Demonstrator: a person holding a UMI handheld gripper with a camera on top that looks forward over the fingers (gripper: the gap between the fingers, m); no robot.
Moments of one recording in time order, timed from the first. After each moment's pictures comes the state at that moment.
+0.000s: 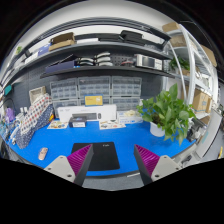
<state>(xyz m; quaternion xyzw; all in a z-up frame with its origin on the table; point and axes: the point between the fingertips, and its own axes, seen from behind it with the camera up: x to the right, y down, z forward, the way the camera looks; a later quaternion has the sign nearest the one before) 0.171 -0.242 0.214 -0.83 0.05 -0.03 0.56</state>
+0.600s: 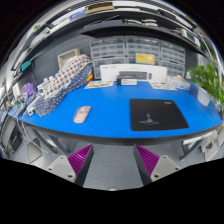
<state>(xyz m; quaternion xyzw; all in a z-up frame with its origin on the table) -0.099 -0.272 0.019 -0.89 -0.05 0.08 0.44</state>
